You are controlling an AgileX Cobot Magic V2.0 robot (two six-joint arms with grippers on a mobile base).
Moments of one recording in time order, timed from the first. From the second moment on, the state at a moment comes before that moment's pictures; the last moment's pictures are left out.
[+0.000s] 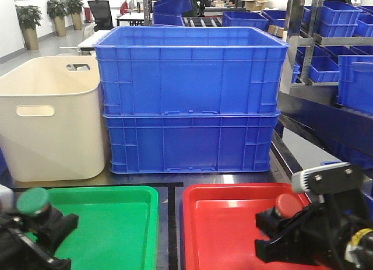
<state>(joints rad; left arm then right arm) -0.34 1.11 -0.57 0.38 -0.15 -0.34 0.38 1.22 -0.74 -0.01 0.07 0.10</state>
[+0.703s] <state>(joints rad) -0.34 1.33 -0.57 0.31 -0.17 -0.34 0.38 1.45 -0.74 -0.01 0.00 0.10</state>
